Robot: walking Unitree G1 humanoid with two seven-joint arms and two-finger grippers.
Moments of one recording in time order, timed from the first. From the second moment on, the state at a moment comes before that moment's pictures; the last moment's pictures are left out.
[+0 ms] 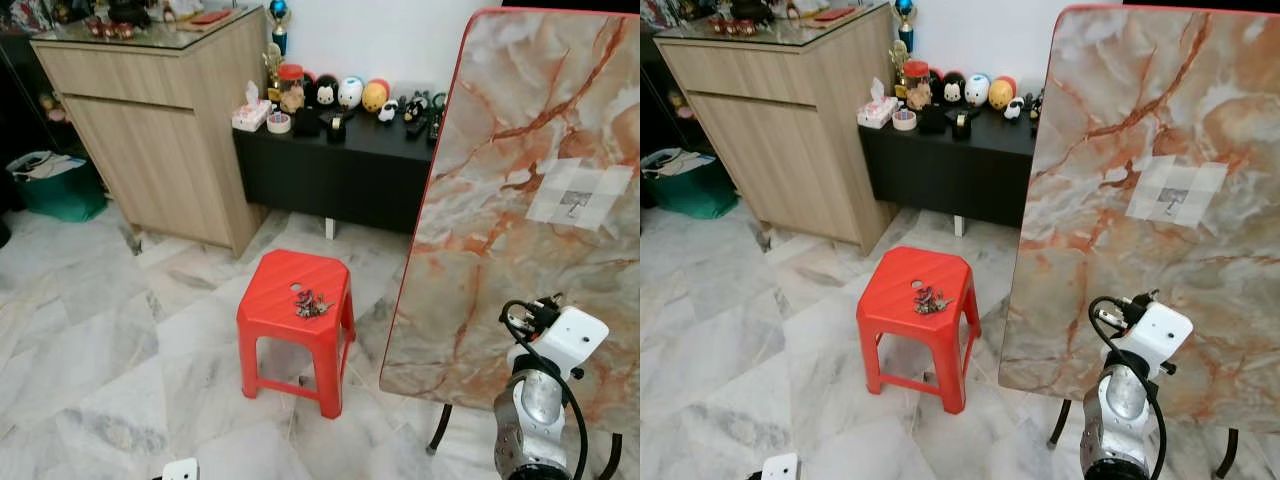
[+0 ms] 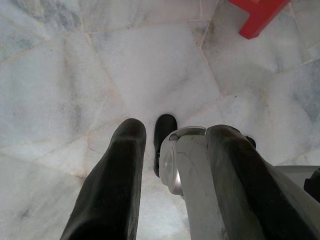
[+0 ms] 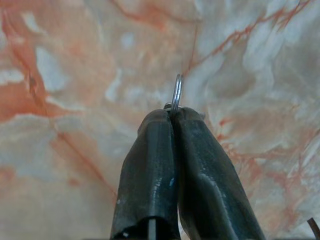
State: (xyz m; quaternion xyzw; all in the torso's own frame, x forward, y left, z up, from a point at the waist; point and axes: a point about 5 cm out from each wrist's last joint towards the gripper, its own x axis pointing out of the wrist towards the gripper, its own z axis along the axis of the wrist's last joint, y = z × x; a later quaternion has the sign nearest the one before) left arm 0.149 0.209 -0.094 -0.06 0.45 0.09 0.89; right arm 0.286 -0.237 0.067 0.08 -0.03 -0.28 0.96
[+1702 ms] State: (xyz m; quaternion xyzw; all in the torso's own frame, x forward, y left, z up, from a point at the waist) left arm 0.162 0.181 -0.093 -0.04 0.45 0.09 0.89; right arm 0.309 -0.175 0.085 0.07 -0.01 -0.11 0.99
